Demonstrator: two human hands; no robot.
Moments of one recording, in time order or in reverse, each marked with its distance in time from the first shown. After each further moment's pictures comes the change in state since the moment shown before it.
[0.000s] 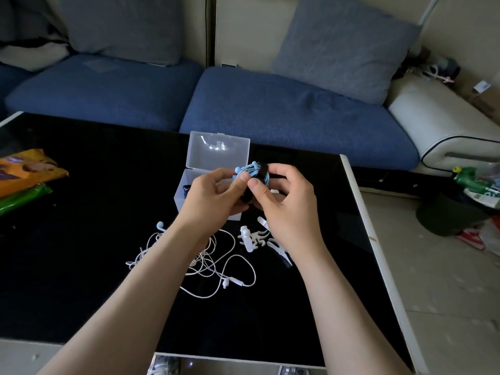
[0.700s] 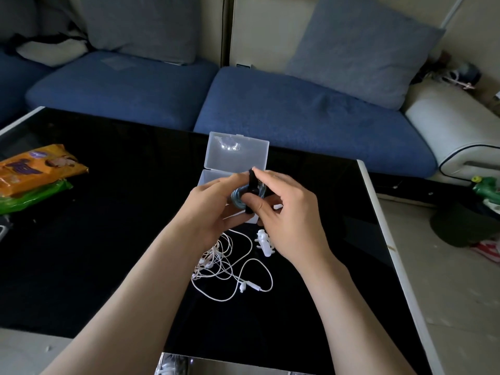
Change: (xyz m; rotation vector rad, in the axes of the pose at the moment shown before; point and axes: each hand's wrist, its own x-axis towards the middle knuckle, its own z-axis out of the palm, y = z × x) left_hand 0.004 0.006 -0.035 -0.312 0.091 -0.310; right_hand -0.001 0.000 0.028 -0.305 -0.121 -0.356
